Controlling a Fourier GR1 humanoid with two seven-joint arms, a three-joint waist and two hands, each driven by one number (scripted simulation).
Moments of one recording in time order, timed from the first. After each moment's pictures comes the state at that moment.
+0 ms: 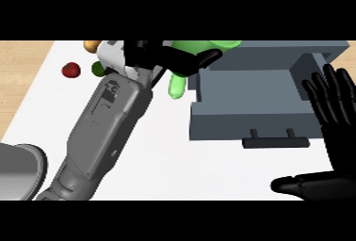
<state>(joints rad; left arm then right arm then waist) -0.97 0.00 -0.07 -1.11 0.22 0.26 -0.13 -0.08 -0.10 -0.09 -2.05 -0.15 0.16 0.14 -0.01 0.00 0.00</state>
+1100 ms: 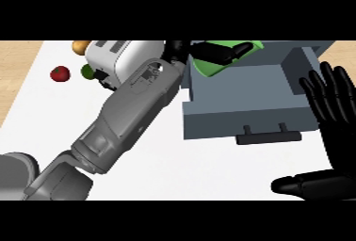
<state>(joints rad) -1.28 0.00 -0.33 -0.50 0.51 0.40 -0.35 -0.10 -0.10 -0.09 -2.03 -0.18 0.18 0.13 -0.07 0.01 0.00</state>
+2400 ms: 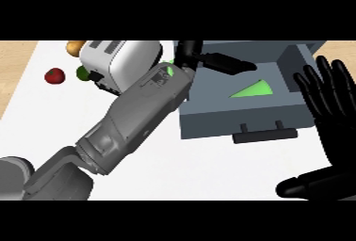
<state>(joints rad) -1.31 0.00 -0.55 -0.47 0.72 0.45 -0.42 -0.15 -0.10 -0.10 -2.01 -0.29 0.22 0.15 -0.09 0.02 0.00</state>
